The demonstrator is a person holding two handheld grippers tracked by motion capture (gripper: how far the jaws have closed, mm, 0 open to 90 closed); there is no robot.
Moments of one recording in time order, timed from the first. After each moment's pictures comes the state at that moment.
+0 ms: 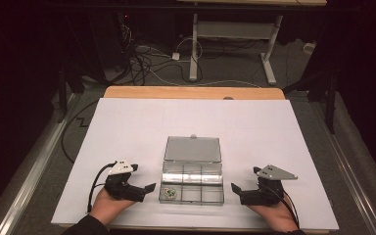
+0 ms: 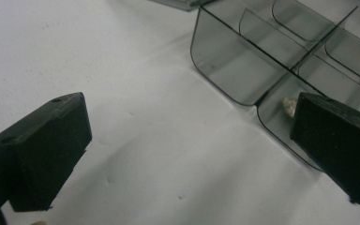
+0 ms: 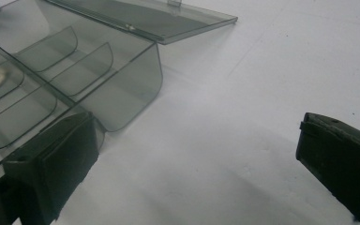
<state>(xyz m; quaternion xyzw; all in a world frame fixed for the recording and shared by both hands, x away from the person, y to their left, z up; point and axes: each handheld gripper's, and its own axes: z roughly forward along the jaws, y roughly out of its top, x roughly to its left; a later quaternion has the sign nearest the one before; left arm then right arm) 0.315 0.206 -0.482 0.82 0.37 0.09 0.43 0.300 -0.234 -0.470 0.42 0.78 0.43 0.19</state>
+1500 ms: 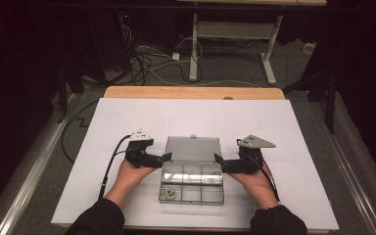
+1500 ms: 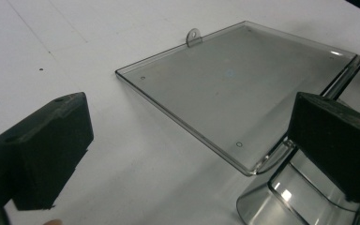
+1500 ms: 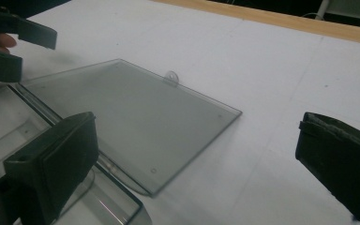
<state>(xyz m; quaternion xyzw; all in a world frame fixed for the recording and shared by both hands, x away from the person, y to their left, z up) 0.400 0.166 -0.466 0.79 0.40 0.07 0.46 0.372 -0.187 -0.442 0.40 0.77 0.46 0.21</state>
